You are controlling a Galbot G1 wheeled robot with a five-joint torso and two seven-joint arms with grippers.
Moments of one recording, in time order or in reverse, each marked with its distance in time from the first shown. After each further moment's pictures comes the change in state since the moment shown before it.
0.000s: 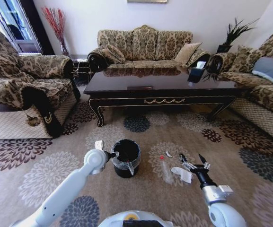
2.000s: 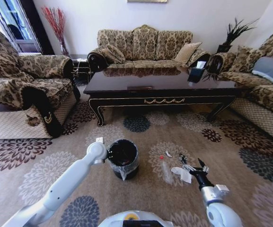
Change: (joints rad) left arm -0.066 0.049 0.025 0.042 -0.204 0.020 -0.173; right arm 0.039 -0.056 -0.018 -0.161 0.087 -0.104 0.068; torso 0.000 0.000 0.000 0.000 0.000
